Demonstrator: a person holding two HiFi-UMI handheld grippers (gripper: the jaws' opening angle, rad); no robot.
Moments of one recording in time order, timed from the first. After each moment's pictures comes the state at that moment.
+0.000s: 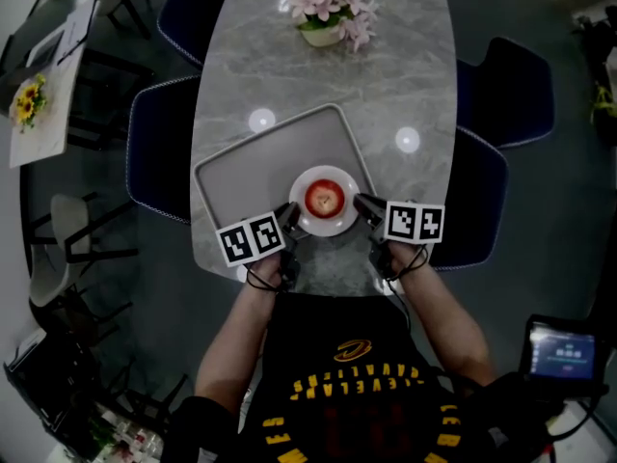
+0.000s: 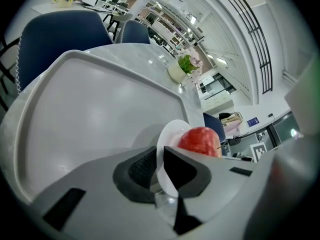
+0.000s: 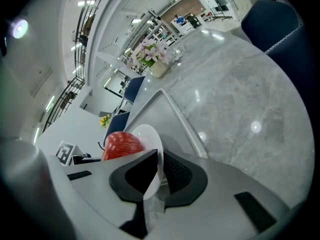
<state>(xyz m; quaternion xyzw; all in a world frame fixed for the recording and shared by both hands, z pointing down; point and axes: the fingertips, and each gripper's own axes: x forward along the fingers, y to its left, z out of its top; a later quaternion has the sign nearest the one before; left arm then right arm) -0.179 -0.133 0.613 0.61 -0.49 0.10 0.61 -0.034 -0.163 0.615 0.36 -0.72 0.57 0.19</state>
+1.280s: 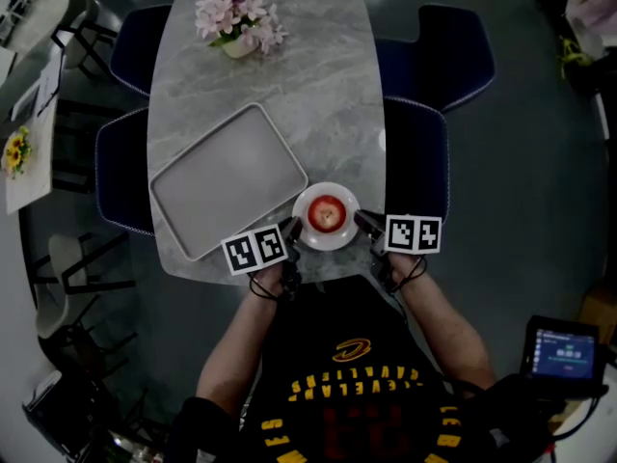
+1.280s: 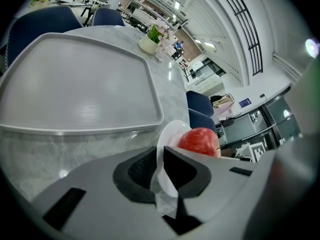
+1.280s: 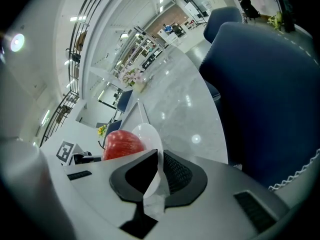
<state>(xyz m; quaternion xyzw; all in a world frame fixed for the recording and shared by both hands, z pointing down) -0.024 -0.073 0.603 0.65 -0.43 0.16 0.60 0.124 -0.074 0.608 0.41 -0.68 0.59 0.15</state>
